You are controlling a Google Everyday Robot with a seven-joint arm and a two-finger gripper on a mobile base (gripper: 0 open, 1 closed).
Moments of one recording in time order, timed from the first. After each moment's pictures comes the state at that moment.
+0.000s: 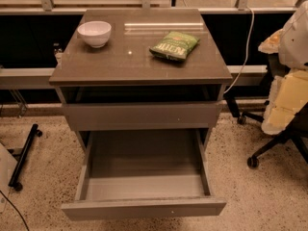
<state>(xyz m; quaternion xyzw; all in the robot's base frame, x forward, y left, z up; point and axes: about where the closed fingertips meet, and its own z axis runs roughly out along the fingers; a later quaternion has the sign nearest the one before) 0.438 -0.217 0.976 -0.60 0.78 -0.03 0.16</state>
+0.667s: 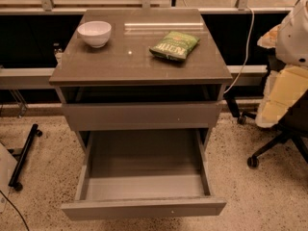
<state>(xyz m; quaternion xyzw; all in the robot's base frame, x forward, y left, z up) 0.451 -0.215 0.979 -0.59 0.78 -0.04 0.18</state>
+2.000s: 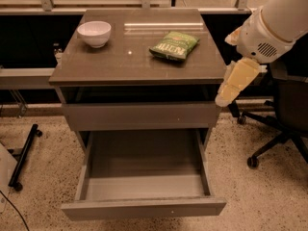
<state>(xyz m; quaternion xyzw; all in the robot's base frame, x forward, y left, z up) 0.536 -0.173 0.946 -0.58 0.77 0.02 0.25</state>
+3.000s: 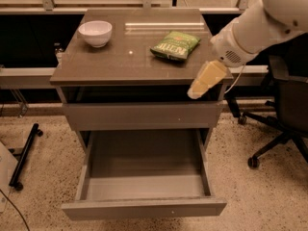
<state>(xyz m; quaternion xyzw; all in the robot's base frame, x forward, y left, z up) 0.592 -0.141 0.916 -0.53 0.79 0.03 0.32</state>
